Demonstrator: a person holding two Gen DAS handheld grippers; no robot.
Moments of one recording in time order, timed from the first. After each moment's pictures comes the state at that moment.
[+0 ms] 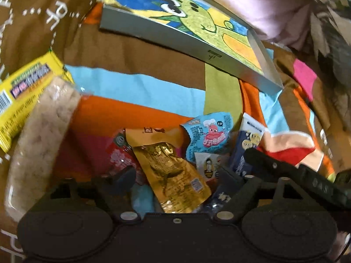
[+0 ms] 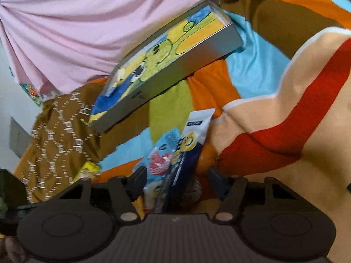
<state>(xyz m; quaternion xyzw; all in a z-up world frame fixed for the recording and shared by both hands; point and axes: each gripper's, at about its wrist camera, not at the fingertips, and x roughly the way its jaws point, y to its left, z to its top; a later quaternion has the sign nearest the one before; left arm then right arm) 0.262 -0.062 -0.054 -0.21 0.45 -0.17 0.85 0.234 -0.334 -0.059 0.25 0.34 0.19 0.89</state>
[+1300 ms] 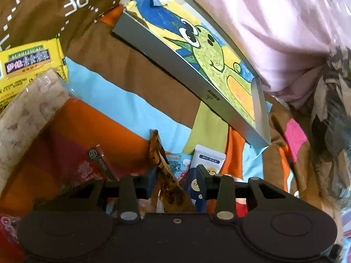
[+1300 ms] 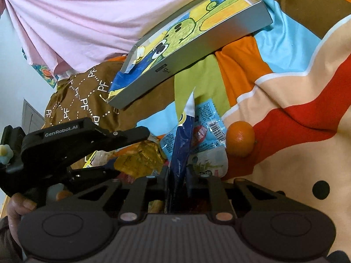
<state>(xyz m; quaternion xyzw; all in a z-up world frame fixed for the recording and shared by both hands) 0.272 -0.069 -0.051 -0.34 0.39 -0.13 0.84 0.231 -0.307 -0.064 0.22 0.37 0.22 0.88</state>
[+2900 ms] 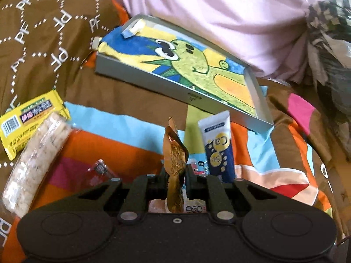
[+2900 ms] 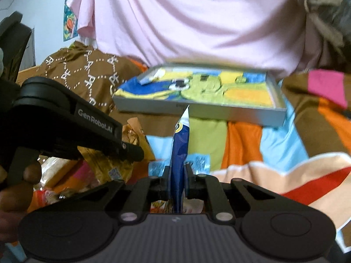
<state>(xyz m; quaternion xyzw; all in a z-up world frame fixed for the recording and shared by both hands) 0.241 -0.101 -0.015 -0.20 0.36 -0.10 0.91 0.181 -0.259 -0.027 -0.07 0.21 0.15 0.96</state>
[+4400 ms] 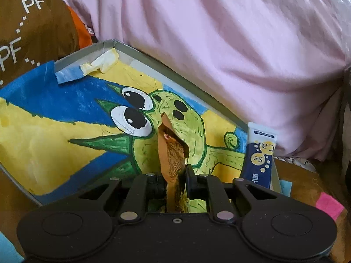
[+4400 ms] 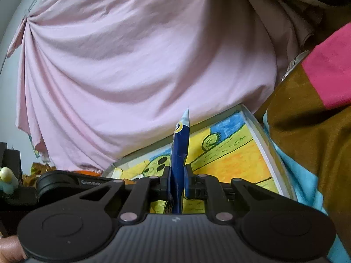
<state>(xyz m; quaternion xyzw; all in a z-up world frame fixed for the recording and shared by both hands) 0.430 -0.143 -0.014 -0.28 0.25 -0.06 0.92 0.384 -0.344 -0.019 0.18 0.08 0.17 0.97</state>
